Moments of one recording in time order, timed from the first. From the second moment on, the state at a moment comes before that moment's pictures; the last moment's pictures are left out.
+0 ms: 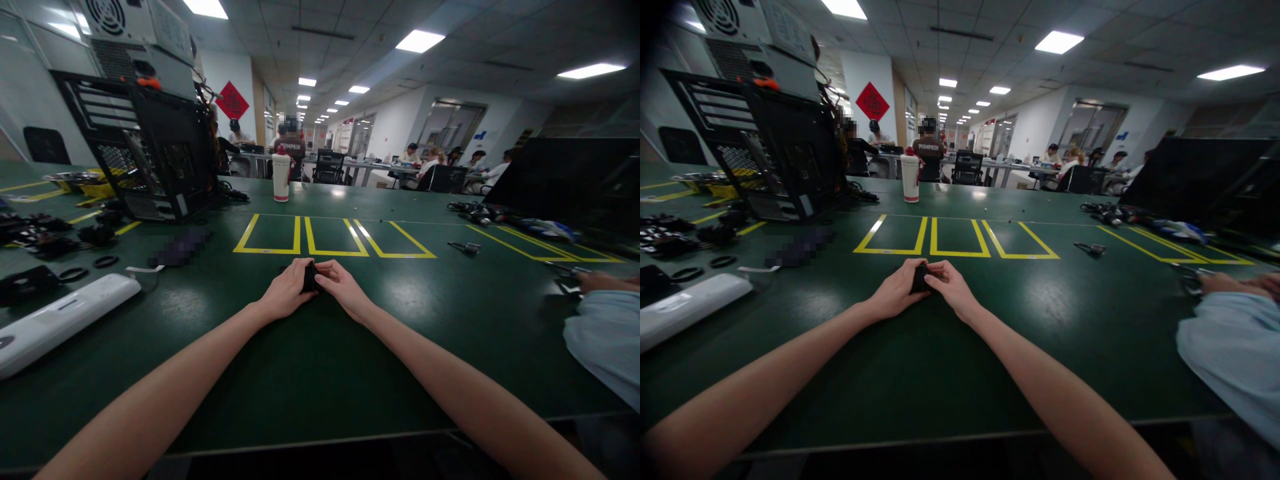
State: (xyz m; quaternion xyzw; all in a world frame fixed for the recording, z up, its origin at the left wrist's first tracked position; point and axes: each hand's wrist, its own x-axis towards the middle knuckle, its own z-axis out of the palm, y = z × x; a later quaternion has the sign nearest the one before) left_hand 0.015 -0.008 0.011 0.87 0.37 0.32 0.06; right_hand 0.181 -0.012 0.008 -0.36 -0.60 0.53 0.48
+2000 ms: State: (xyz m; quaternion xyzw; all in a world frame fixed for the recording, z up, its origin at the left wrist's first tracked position) left_hand 0.014 -0.009 0.011 0.88 0.35 0.30 0.04; right_hand 0.185 -0.014 0.017 -0.31 -0.63 0.56 0.44
